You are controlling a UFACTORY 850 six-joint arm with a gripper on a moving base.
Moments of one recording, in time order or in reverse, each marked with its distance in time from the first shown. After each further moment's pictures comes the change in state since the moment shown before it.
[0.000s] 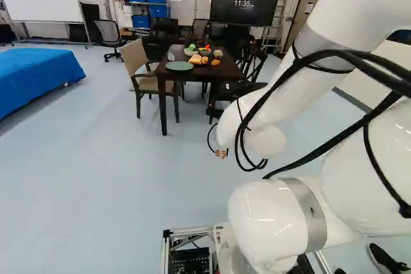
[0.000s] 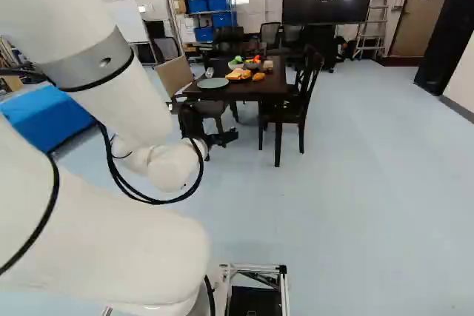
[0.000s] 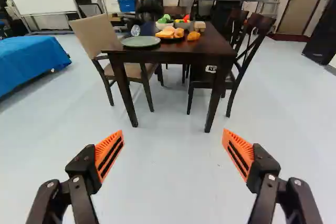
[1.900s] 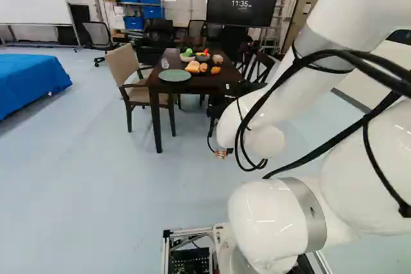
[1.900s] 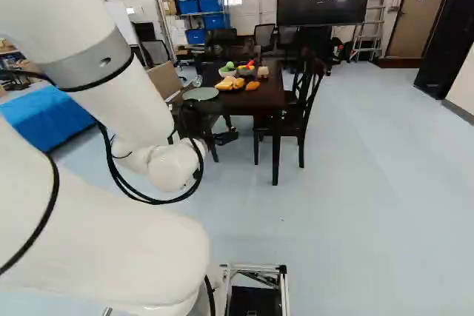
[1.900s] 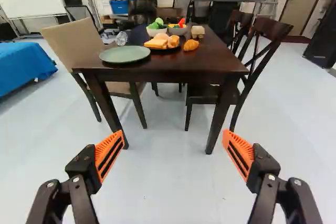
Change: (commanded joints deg) arm 0.0 0.0 0.0 0.0 0.0 0.0
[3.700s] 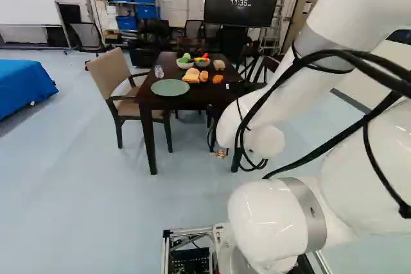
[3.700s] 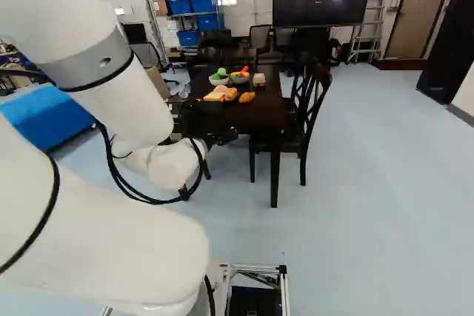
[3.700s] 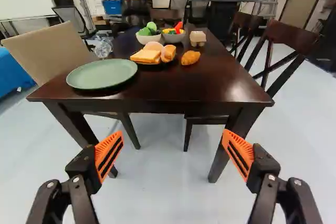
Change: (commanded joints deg) arm 0.0 0.0 0.0 0.0 0.0 0.0
